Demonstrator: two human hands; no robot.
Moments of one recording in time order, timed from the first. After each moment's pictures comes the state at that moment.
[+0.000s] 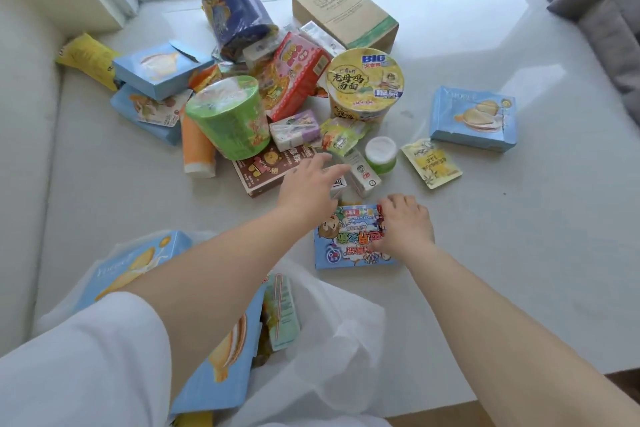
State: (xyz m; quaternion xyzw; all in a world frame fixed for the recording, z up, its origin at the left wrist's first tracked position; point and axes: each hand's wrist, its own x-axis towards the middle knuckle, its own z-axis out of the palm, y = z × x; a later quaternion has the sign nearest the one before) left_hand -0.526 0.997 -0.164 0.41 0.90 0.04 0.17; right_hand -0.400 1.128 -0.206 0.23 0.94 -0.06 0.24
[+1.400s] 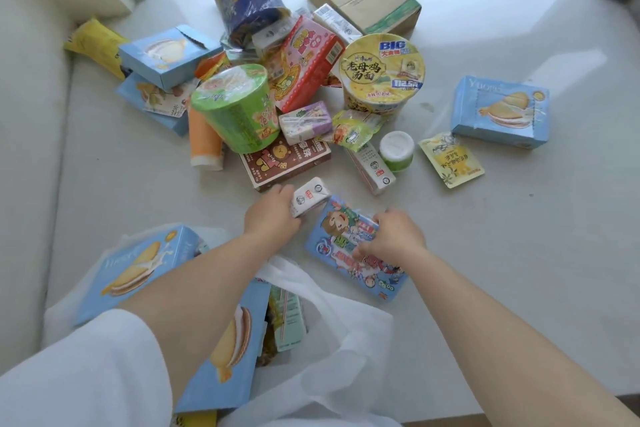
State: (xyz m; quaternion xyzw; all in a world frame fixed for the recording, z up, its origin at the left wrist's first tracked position) left_hand -0.535 0.935 -0.217 0.22 0.94 0.07 0.24; right_hand -0.416 1.108 -0.213 0.28 0.88 -0.23 0.32
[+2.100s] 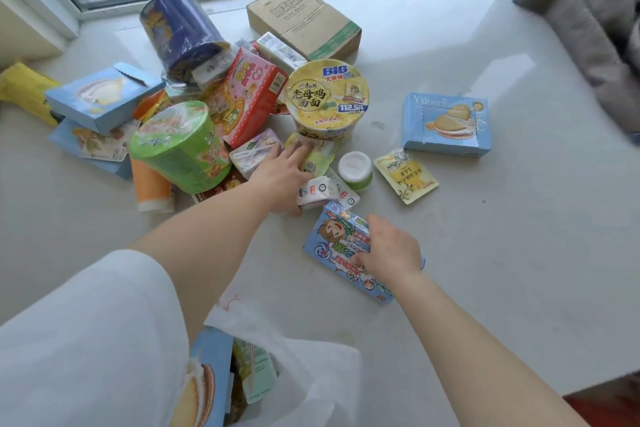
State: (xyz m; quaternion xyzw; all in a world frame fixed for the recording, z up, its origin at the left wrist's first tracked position) left_hand -0.601 1.054 -0.199 0.56 0.79 -0.17 0.18; right_hand -0.399 1.144 -0.196 0.33 0.90 -0.18 0.23
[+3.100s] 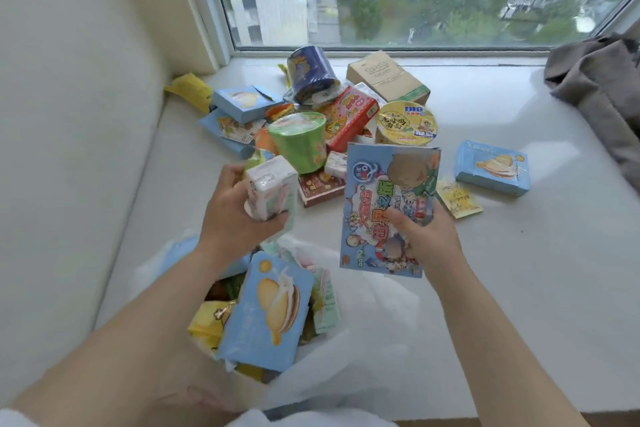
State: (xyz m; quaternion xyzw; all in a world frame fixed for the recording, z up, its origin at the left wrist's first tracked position) left_hand -0.505 0.789 -0.072 0.25 0.88 0.40 -0.03; right_hand -0.372 1.015 -0.050 0.35 0.64 -0.68 -0.10
